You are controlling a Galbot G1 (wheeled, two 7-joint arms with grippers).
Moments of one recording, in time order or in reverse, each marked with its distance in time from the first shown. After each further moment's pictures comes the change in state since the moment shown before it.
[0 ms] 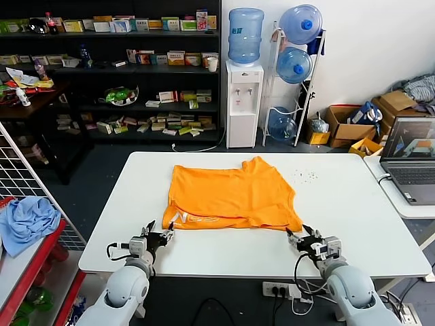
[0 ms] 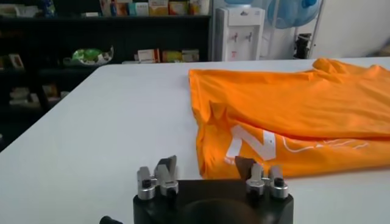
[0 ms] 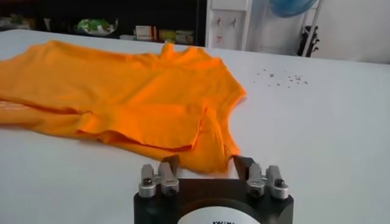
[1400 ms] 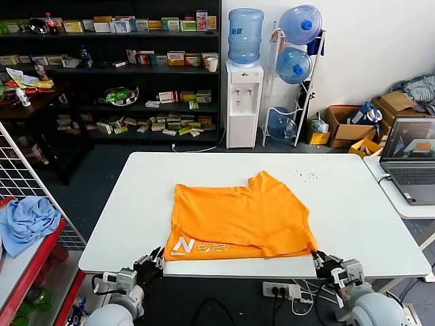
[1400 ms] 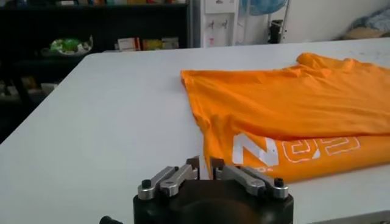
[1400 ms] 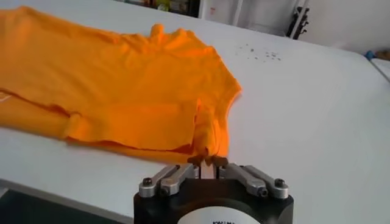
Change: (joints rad) left arm 0.309 0.117 -0.039 -0.337 -0.013 0.047 -0.020; right arm -0.305 -0.134 0.121 0.340 0.024 -0.136 0.079
